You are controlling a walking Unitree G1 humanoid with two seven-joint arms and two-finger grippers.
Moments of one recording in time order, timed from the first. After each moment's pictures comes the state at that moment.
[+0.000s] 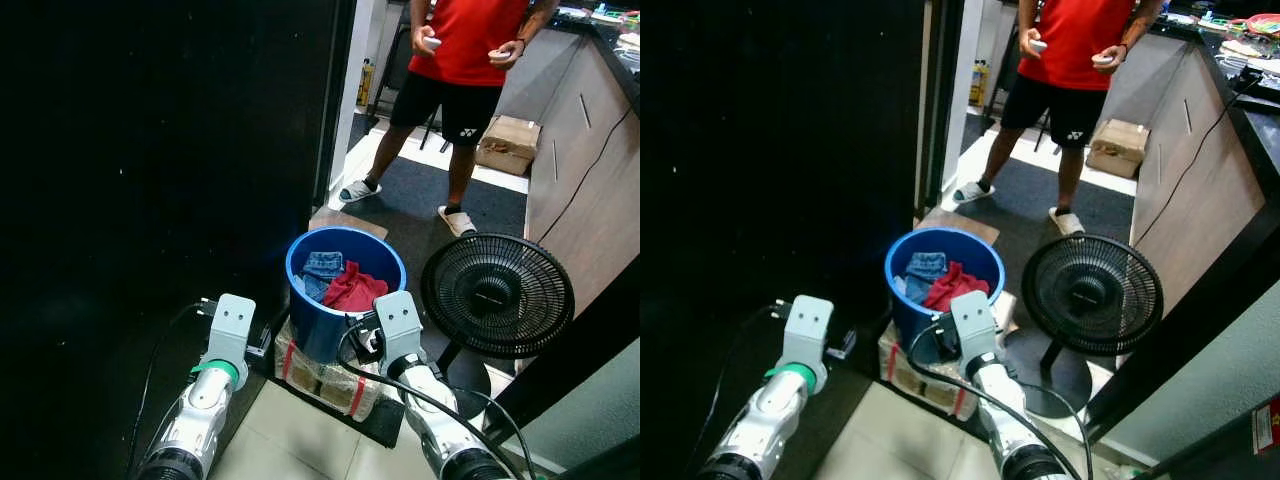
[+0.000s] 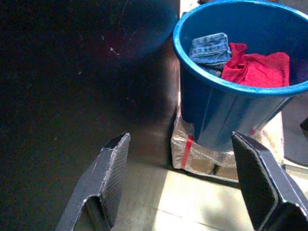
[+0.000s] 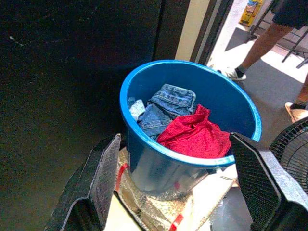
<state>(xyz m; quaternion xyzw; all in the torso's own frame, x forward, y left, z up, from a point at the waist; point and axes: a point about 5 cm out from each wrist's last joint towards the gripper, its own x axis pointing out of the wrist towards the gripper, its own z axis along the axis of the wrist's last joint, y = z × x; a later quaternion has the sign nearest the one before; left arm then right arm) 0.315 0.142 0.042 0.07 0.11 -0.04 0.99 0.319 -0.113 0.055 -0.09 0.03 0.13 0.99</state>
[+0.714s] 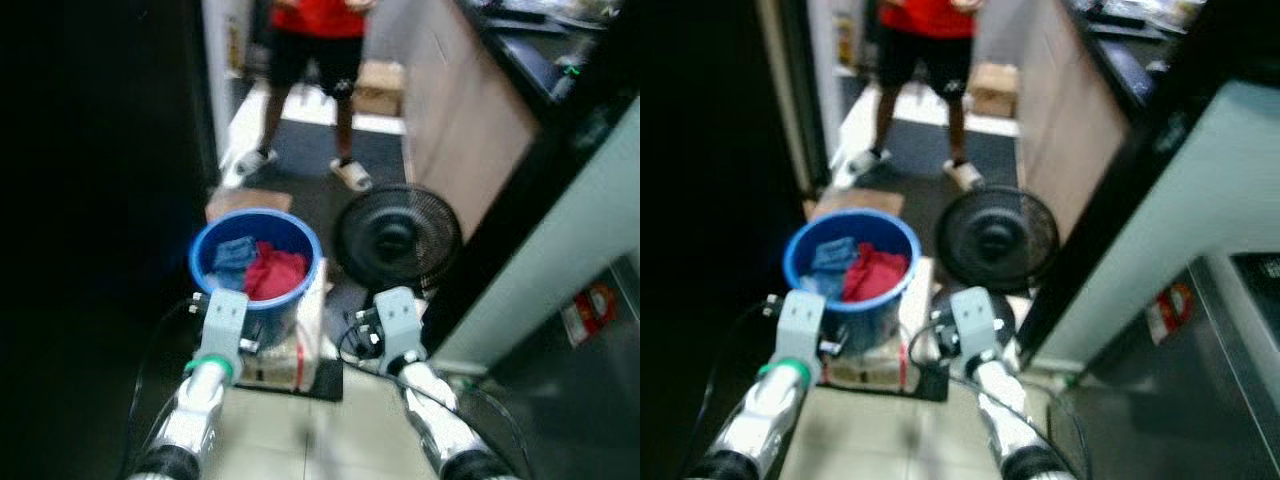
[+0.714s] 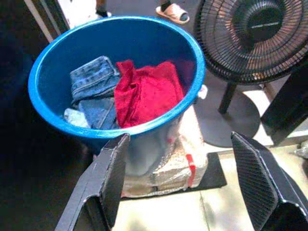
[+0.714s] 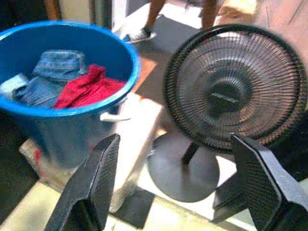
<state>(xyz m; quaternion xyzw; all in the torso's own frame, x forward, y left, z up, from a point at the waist) 0.319 0.132 0.047 0.07 0.10 -0.05 0.99 0.319 -0.120 0.056 -0.08 0.03 0.11 0.99</state>
